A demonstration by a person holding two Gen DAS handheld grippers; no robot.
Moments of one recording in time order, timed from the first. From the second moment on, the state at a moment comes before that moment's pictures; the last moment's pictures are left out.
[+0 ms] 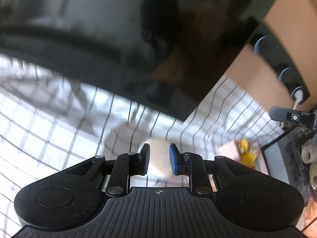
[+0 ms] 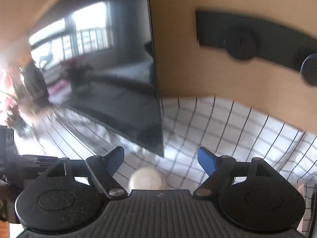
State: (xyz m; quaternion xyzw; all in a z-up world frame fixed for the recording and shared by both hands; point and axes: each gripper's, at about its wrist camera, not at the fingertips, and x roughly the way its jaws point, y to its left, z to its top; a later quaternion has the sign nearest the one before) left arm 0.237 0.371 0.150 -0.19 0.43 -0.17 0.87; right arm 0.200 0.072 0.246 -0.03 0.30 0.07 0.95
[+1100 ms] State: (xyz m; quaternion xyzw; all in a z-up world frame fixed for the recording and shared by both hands) left arm 0.329 0.359 0.036 -0.32 0.49 -0.28 0.77; right arm 0.305 0.082 0.091 -0.05 0.46 0.07 0.88
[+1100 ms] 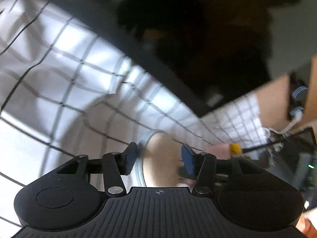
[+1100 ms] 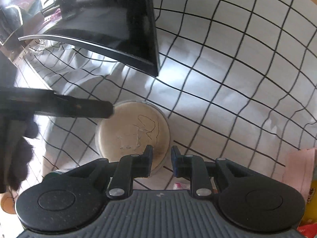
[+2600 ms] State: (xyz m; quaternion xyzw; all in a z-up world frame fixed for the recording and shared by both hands) left arm 0.334 0.294 0.052 -0.14 0.54 -0.24 0.80; right arm 0.284 0.067 0.125 -0.05 0.44 0.09 0.89
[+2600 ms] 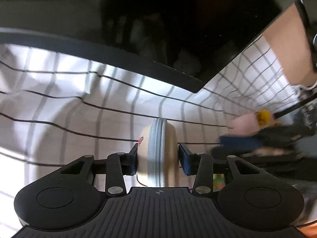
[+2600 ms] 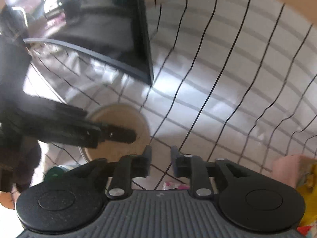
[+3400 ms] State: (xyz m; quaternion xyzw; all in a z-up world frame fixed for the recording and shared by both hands) left arm 0.320 0.300 0.061 -0.10 0.50 -0.18 0.84; right arm 0.209 0.054 0.044 -0.01 0.53 0.02 0.84
